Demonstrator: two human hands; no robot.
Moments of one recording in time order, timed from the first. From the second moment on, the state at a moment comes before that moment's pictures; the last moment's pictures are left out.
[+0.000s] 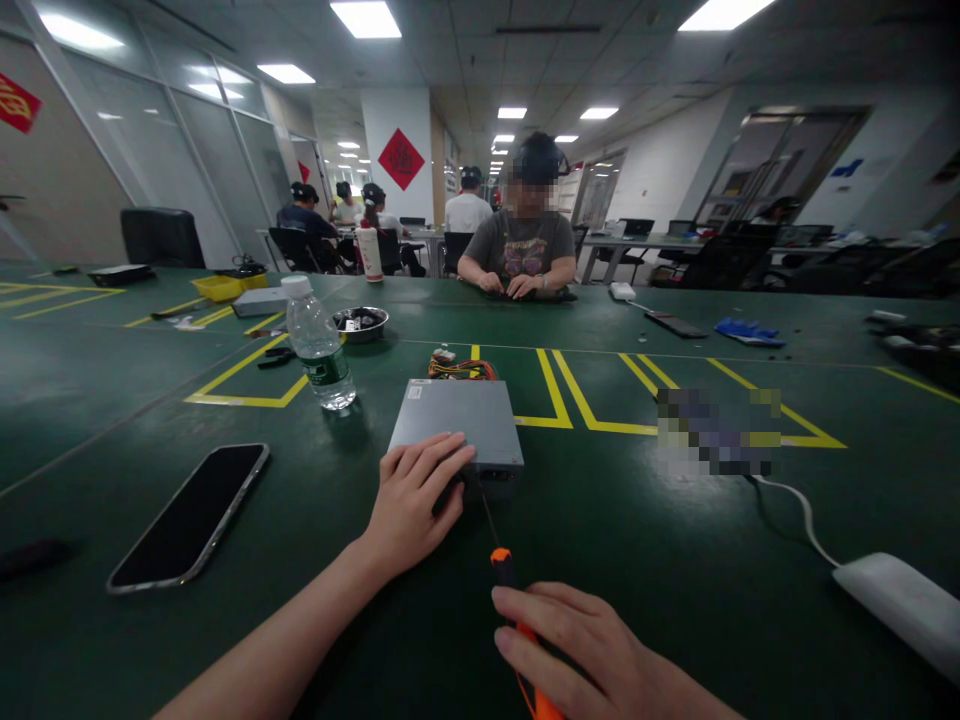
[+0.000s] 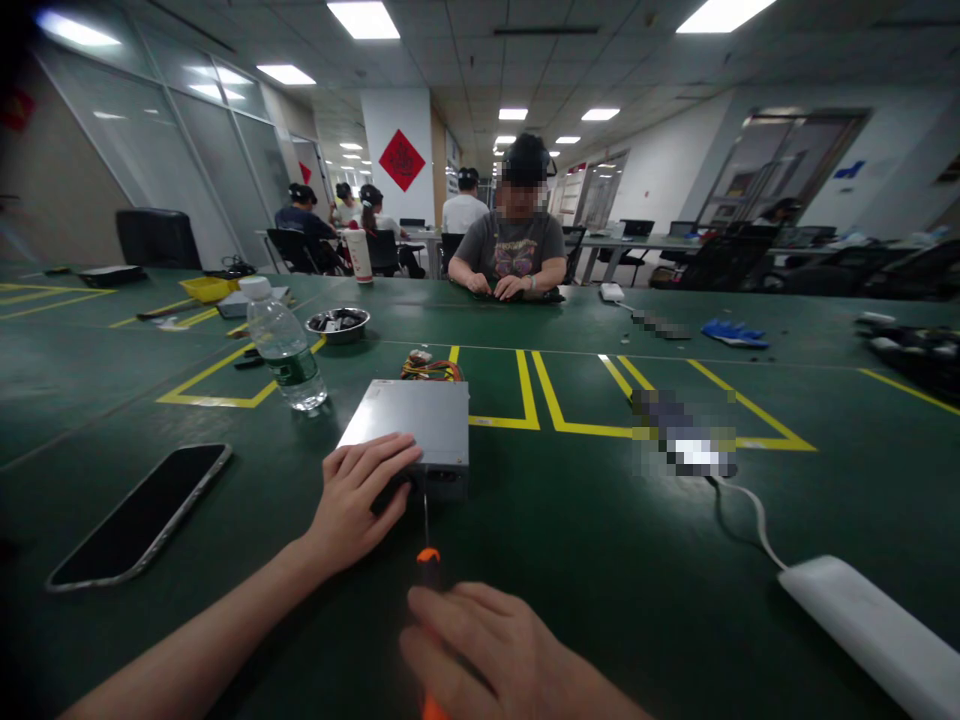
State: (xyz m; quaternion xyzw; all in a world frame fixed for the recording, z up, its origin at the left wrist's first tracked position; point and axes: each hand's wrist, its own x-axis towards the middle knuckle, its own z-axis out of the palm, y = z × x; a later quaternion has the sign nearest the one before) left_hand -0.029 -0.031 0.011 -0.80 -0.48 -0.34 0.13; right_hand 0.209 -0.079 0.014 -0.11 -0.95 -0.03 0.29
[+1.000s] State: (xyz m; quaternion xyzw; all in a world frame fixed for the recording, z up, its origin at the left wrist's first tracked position) left_hand -0.012 -0.027 0.014 -0.75 -0.52 -0.39 0.14; right_hand 0.181 -0.088 0.016 -0.11 -0.92 -0.07 0.37
